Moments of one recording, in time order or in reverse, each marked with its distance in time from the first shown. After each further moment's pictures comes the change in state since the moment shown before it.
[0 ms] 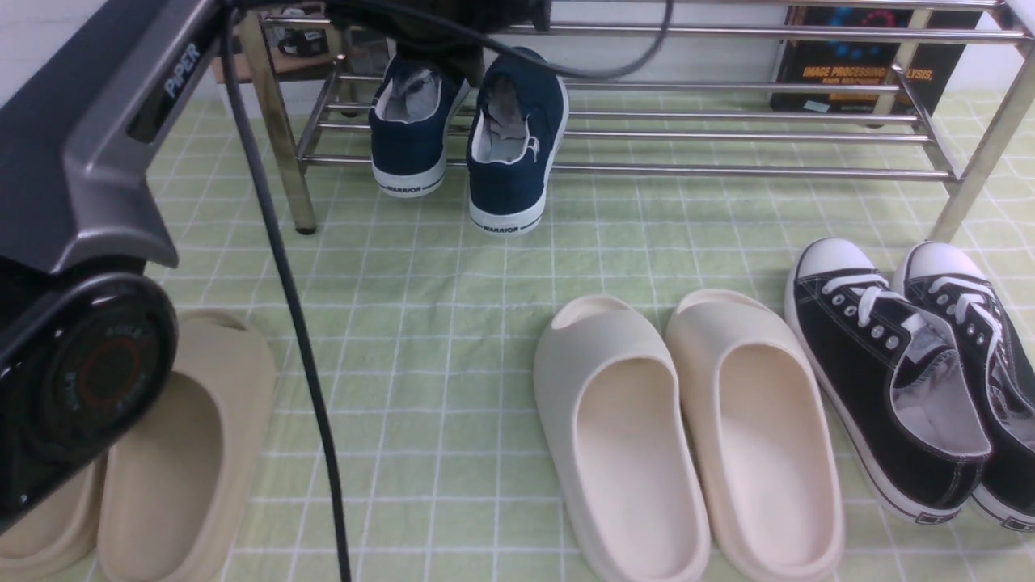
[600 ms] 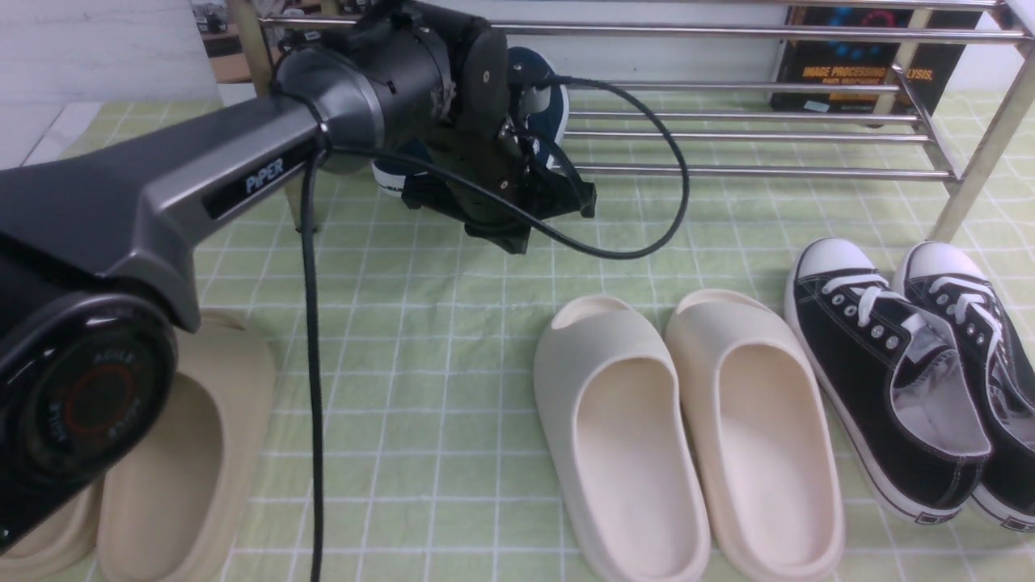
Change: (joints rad) right arm 0.000 0.000 0.000 -0.001 0.000 0.000; left arm -0.041 -0.015 0.462 -0.010 -0.424 -0.078
